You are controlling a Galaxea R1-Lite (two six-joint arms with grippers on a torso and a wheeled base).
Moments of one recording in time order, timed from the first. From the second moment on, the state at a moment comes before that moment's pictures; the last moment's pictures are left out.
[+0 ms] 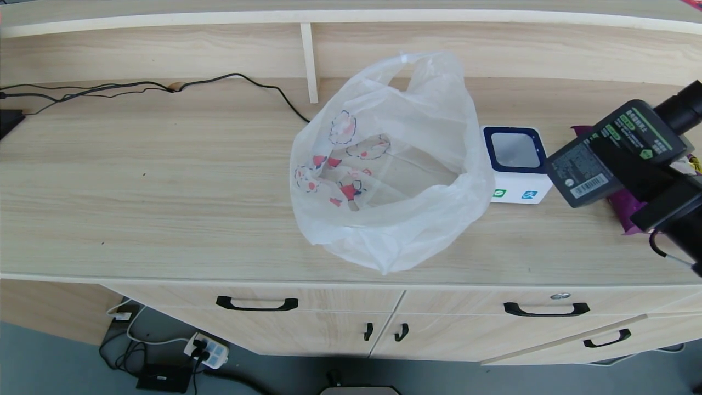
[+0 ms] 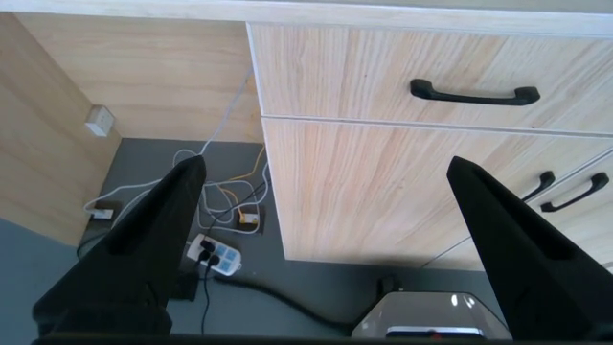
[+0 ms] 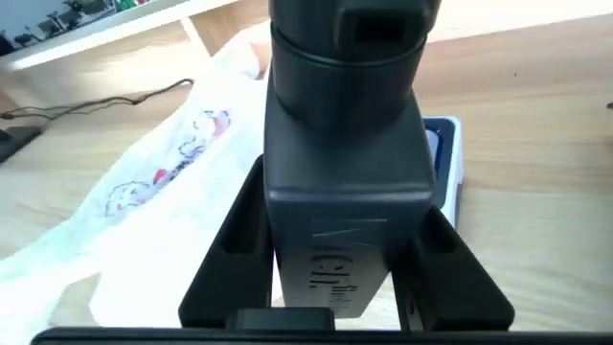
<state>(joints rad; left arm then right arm) 0.00 0.00 0.00 -0.03 0.00 0.05 0.28 1.31 -0.39 -1.28 0.10 0.21</state>
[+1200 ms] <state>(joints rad) 0.00 0.00 0.00 -0.03 0.00 0.06 1.09 1.18 -0.67 -0.81 0.16 0.61</state>
